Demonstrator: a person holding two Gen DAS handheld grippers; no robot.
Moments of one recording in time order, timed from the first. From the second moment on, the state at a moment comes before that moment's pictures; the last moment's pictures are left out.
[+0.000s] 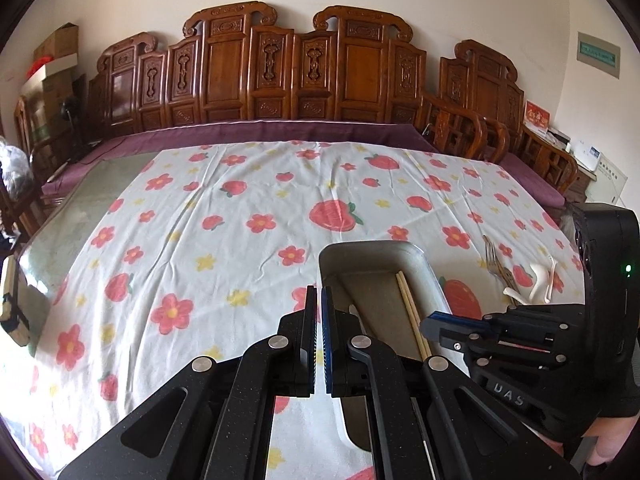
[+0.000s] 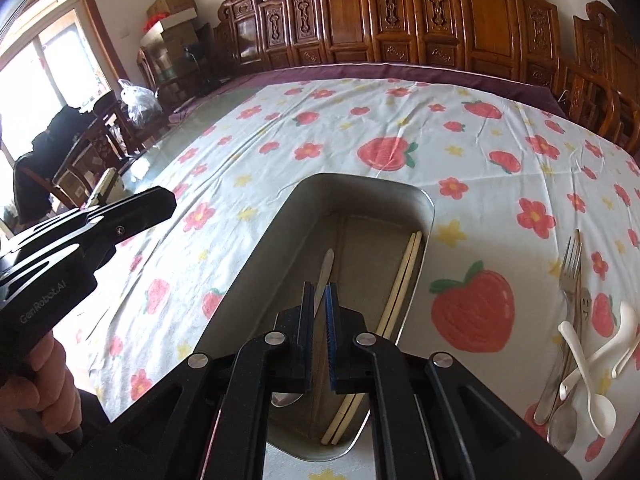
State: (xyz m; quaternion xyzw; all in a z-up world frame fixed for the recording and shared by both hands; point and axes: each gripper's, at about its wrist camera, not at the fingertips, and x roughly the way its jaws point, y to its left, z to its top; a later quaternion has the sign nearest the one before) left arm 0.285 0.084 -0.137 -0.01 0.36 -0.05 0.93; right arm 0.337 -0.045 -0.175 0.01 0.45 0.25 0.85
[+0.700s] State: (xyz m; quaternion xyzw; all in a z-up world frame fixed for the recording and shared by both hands) left arm 0.266 0.024 -0.135 0.02 0.35 -0.12 0.93; right arm 0.293 -0.179 -0.139 0.00 0.41 0.16 0.90
